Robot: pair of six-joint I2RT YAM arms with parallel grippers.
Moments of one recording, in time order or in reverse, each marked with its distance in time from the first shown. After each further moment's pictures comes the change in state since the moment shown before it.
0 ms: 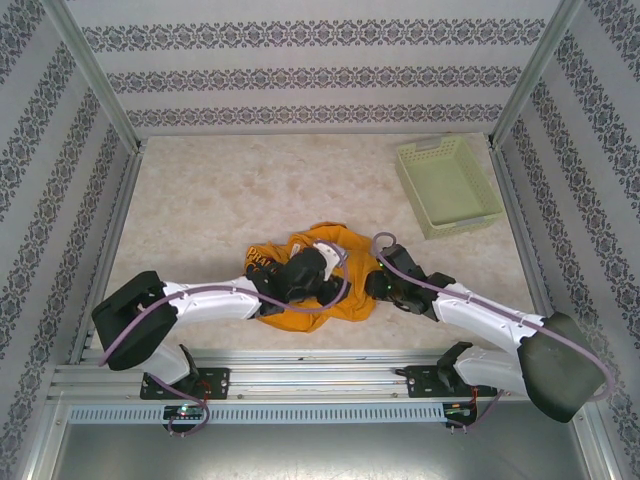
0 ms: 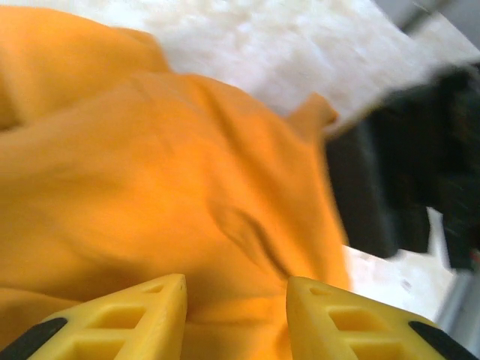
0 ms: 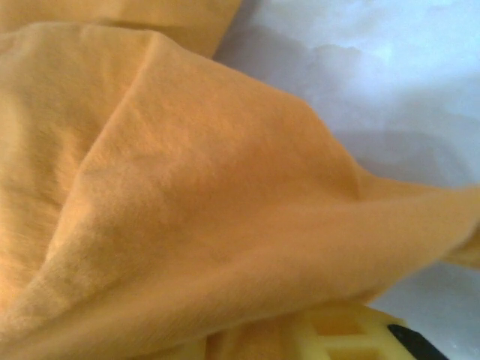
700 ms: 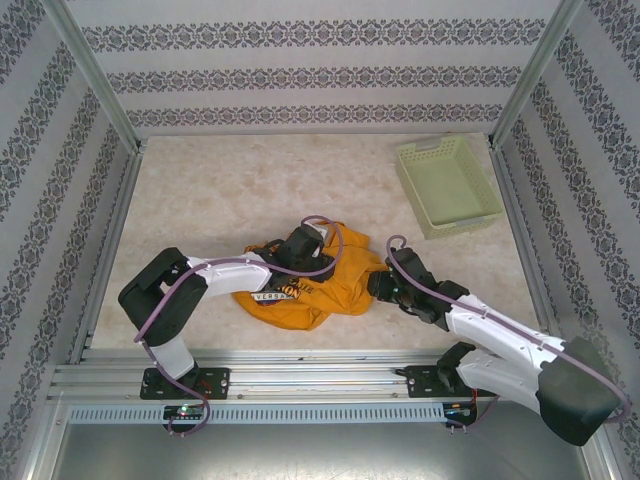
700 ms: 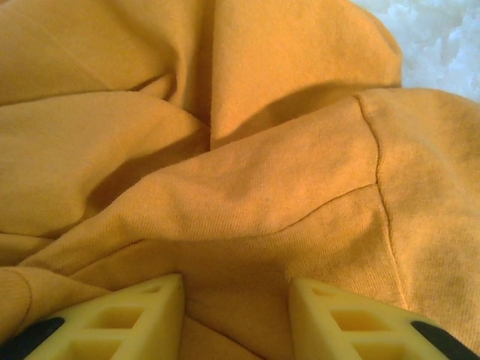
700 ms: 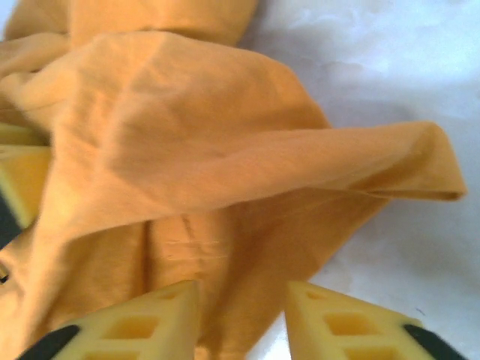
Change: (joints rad) left arm 0.167 0.178 0.120 -0.124 0.000 -0.089; right arm -0.001 -0.154 -0.044 0.008 -0.035 0.032
